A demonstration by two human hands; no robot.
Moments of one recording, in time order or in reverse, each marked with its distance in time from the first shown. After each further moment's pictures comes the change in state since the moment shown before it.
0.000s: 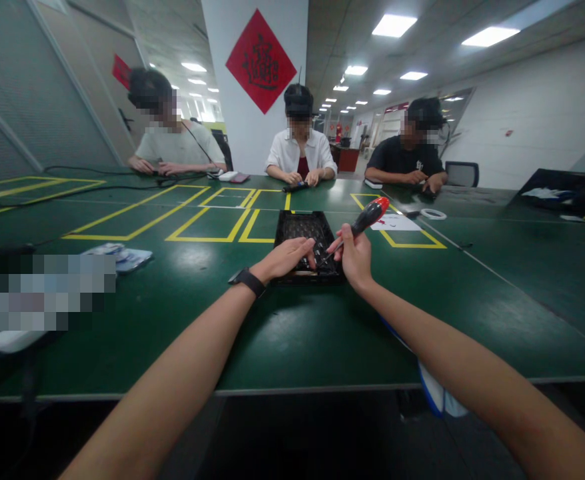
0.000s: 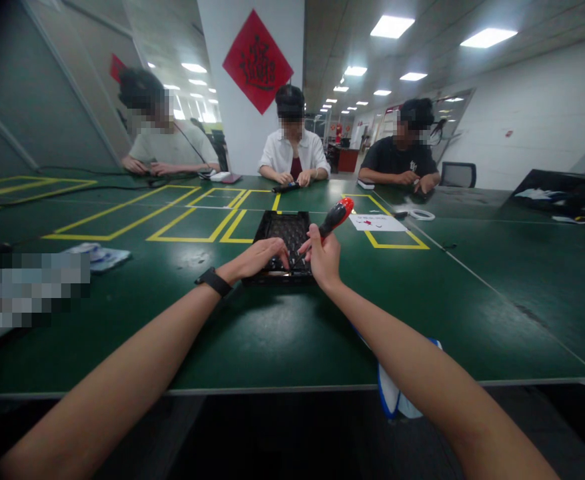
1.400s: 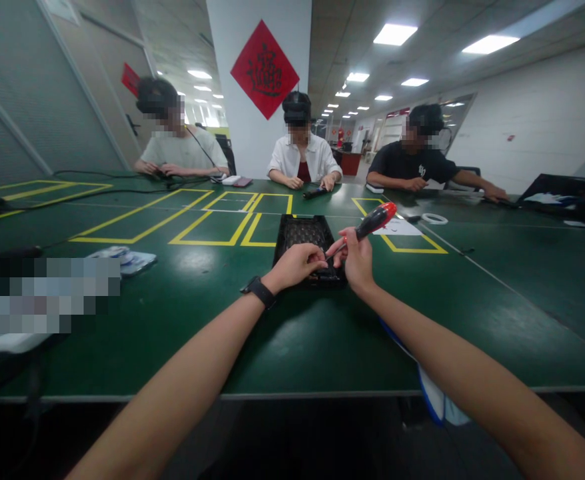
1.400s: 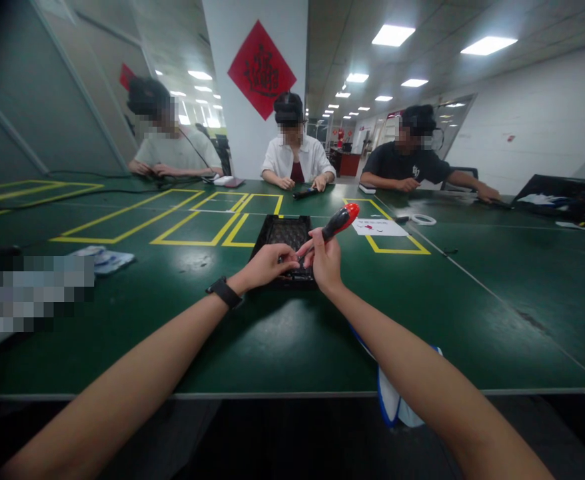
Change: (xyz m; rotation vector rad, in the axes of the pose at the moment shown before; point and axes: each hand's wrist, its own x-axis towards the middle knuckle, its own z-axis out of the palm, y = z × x) left_hand 0.004 0.012 0.018 0.173 0.133 0.037; right_hand -0.001 -0.007 0.000 0.179 -0.092 0.008
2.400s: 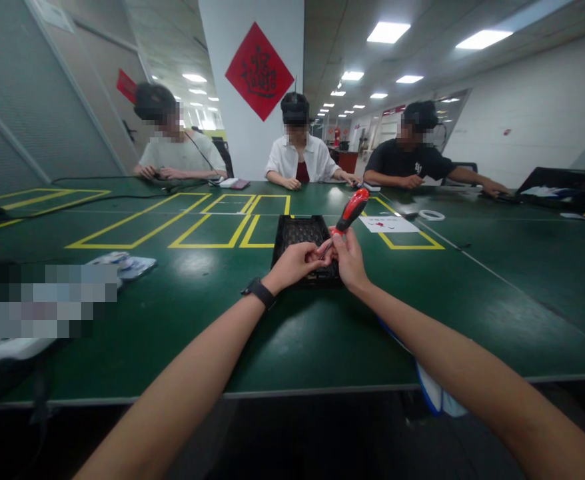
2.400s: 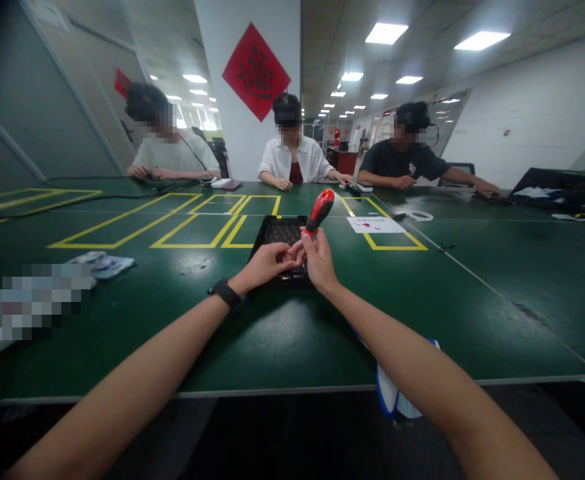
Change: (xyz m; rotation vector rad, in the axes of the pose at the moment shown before) left_hand -0.001 -0.003 0.007 -0.146 0.057 -0.060; right_hand 0.000 0.003 0.001 0.085 -0.170 0.025
